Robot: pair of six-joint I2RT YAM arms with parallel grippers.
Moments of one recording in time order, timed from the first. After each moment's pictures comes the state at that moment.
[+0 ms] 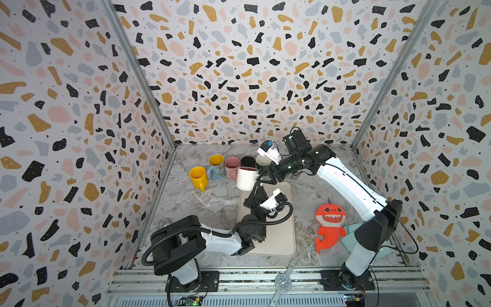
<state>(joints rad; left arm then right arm) -1.15 1.59 0.60 1.34 -1.06 1.22 0.65 1.76 1.86 -0.97 -0.68 -0.10</state>
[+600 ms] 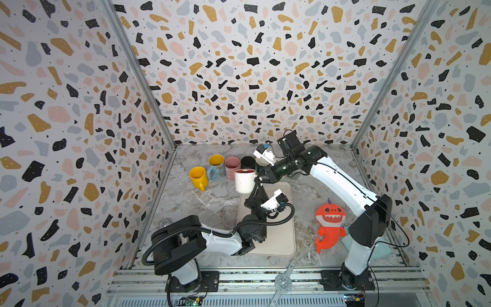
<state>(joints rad) -1.15 1.60 0.60 1.34 -1.07 1.26 0.65 1.82 1.86 -0.95 -0.75 -0.02</state>
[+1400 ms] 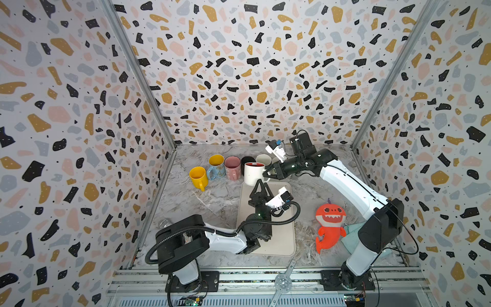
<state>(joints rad) -1.17 1.61 0.69 1.36 -1.11 1.34 0.53 1.72 1.68 -0.77 -0.70 0.11</state>
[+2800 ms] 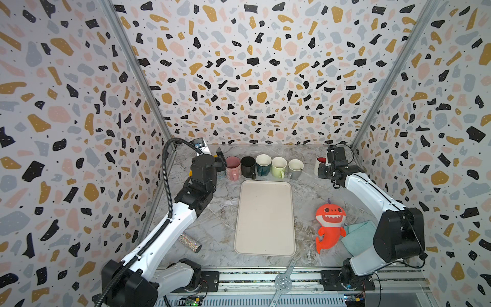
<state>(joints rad) -0.38 1.15 1.02 -0.05 -0.45 -0.31 0.18 1.58 1.22 -0.46 0.19 0.20</state>
